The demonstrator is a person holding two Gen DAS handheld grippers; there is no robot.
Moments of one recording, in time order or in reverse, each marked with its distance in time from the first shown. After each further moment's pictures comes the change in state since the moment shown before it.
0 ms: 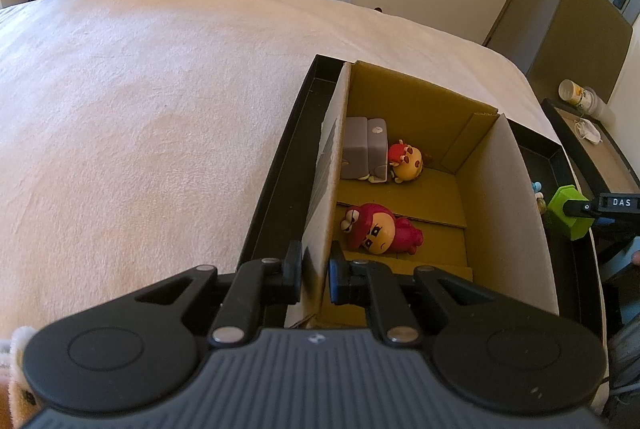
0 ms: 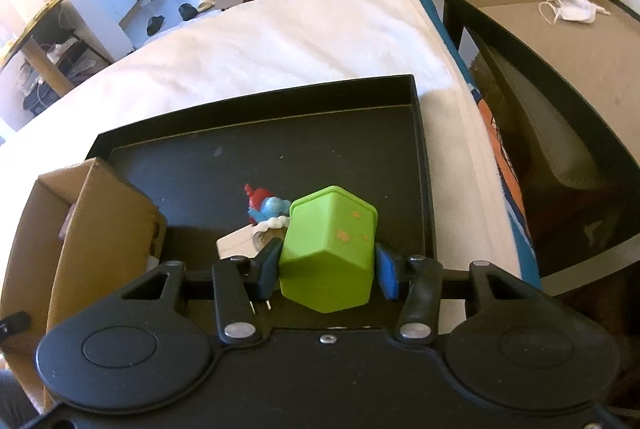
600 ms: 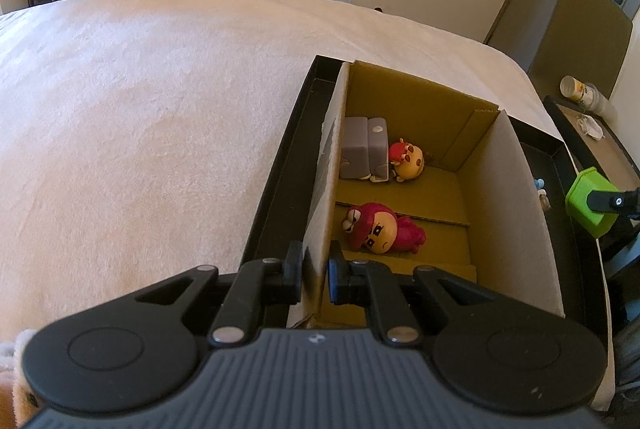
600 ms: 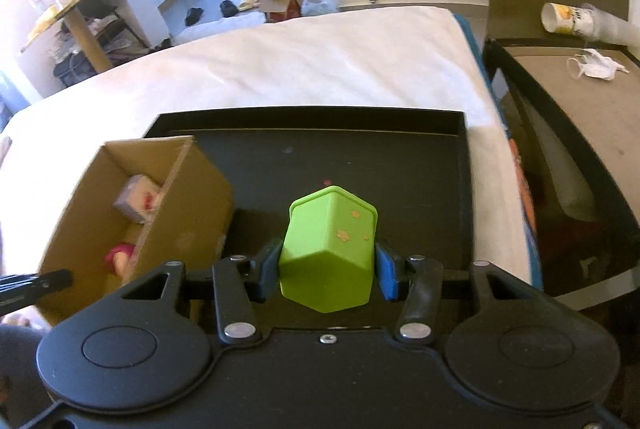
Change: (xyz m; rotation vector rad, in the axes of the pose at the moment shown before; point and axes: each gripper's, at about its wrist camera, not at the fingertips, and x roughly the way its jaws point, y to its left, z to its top) left arm 0.001 -0.004 -0.001 0.016 -0.003 0.013; right arm -0.045 0.050 -0.008 -0.130 -0.040 0.039
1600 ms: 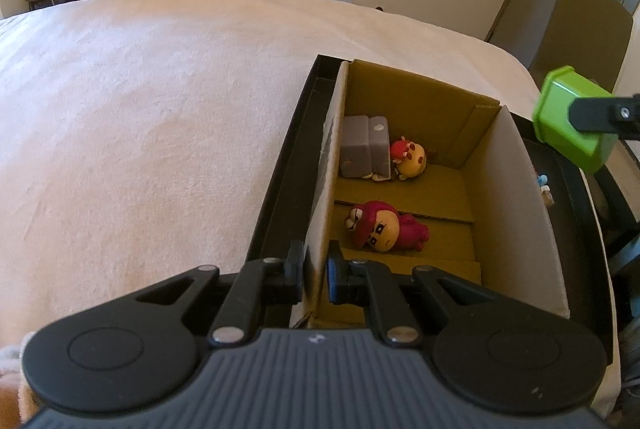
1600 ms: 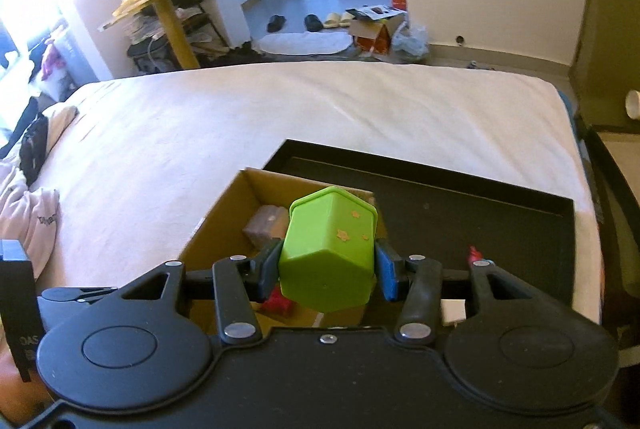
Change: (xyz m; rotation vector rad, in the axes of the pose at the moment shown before) left arm 0.000 -0.002 -0.002 0.010 -0.003 0.011; right arm -0.027 0.113 0.030 -0.186 -0.060 0.133
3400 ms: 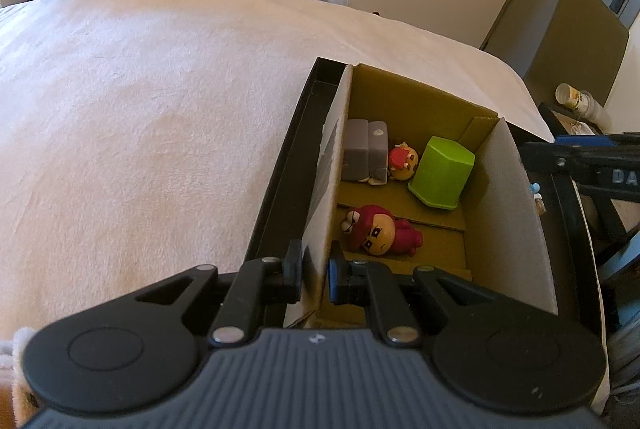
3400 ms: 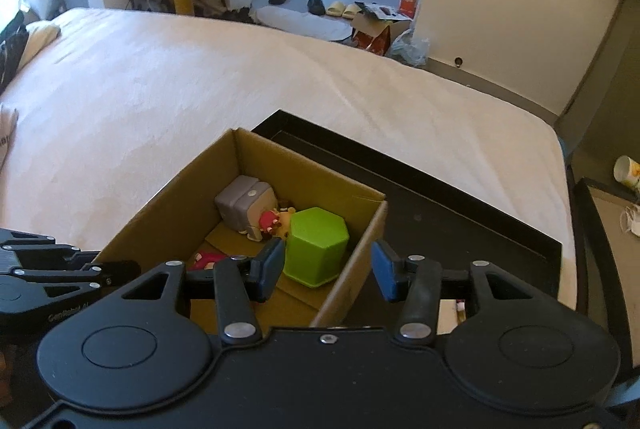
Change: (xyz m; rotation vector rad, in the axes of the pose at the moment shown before) left arm -0.002 0.009 0.000 -0.028 -0.006 -0.035; right arm 0.028 0.037 -0.012 -0.215 0.029 -0.156
